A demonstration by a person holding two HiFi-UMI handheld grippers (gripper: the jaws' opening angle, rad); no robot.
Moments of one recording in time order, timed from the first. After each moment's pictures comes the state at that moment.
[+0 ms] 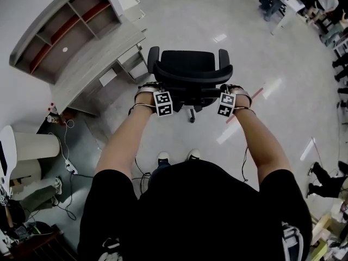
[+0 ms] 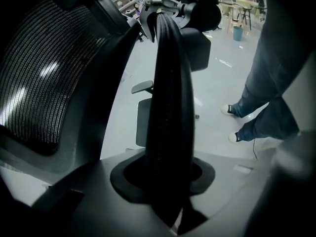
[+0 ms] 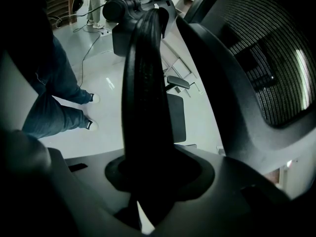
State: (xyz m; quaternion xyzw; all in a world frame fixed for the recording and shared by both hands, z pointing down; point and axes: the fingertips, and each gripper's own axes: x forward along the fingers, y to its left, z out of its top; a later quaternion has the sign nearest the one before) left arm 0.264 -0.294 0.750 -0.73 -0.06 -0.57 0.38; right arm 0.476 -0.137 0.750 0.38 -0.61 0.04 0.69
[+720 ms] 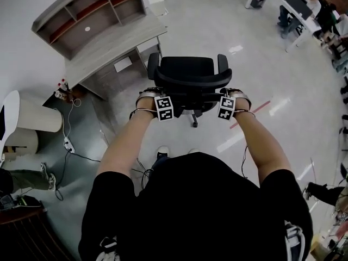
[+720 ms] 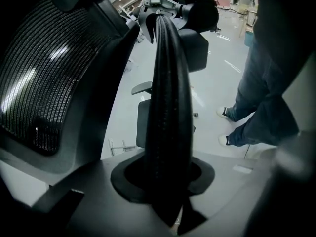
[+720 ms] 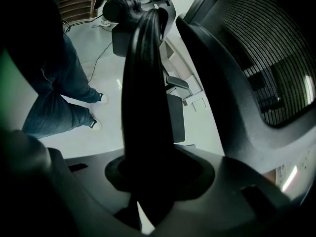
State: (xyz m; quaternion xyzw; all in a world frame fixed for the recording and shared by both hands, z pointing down) left arm 0.152 -0.234 0.749 -0.73 0.00 -0.59 0.33; right arm 0.389 -0.120 0.748 0.32 -0.64 -0.03 0.69
